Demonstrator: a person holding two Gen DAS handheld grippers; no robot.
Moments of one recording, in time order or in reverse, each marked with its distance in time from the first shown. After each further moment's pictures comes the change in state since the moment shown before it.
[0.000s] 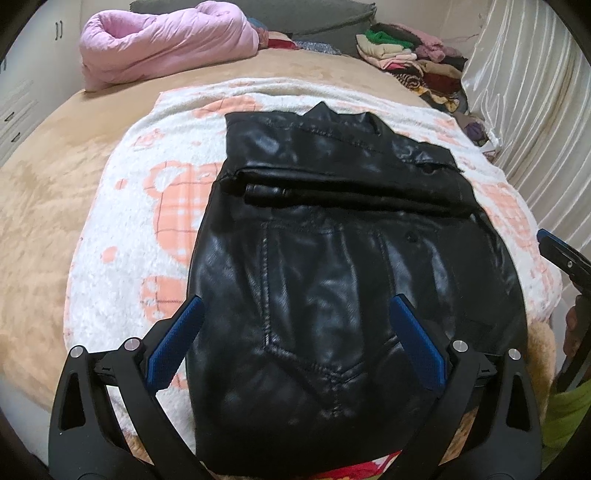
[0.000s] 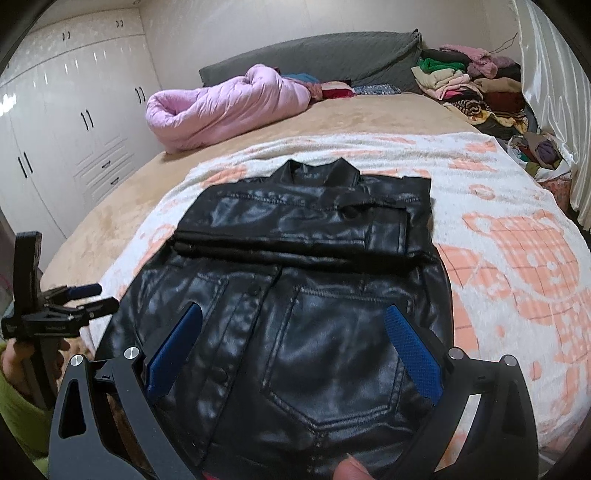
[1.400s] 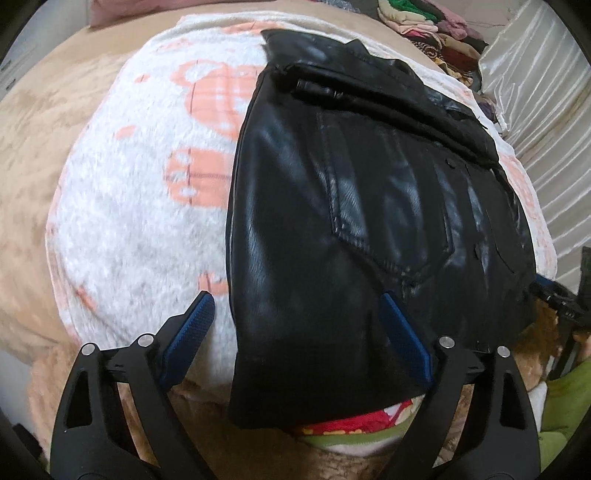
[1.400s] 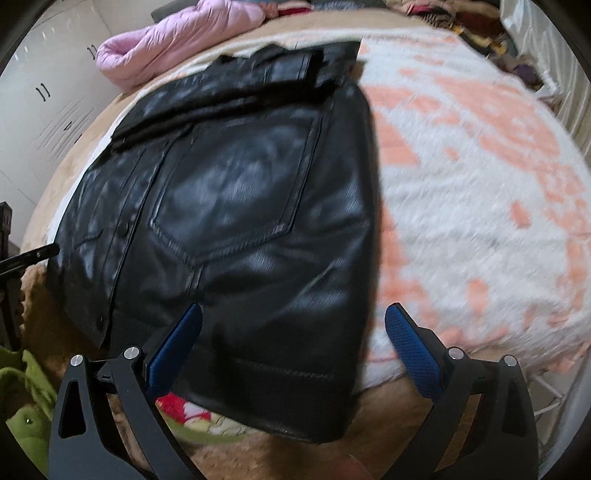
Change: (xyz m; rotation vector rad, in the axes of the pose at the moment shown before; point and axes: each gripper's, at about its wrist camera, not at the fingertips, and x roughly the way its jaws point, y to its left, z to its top) left arm 0.017 0.058 -0.064 -0.100 0.198 -0.075; right arm 0.012 -0.083 -0.109 0.105 0.352 -0.056
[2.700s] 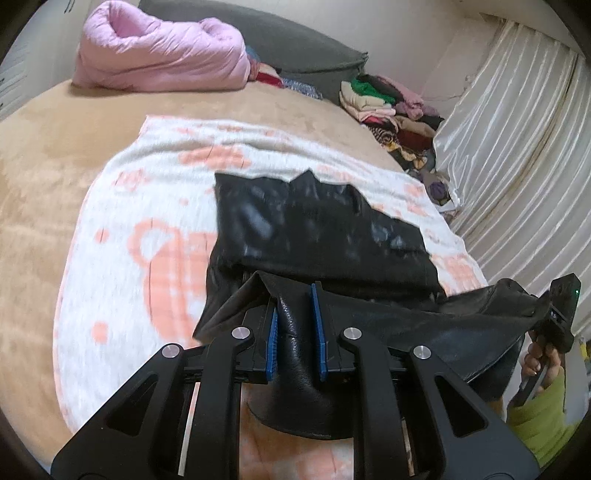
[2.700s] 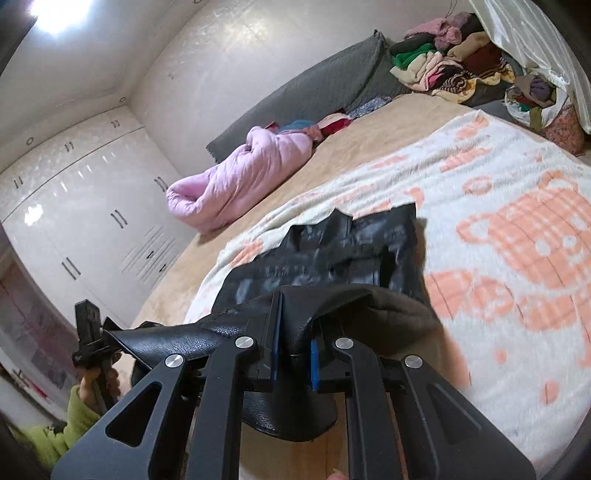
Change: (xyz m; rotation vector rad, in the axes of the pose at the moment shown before) left arm -0.070 -0.019 0.116 0.020 -0.357 -0.174; right arm -0.101 -0.026 0.110 0.143 -0.517 0.378
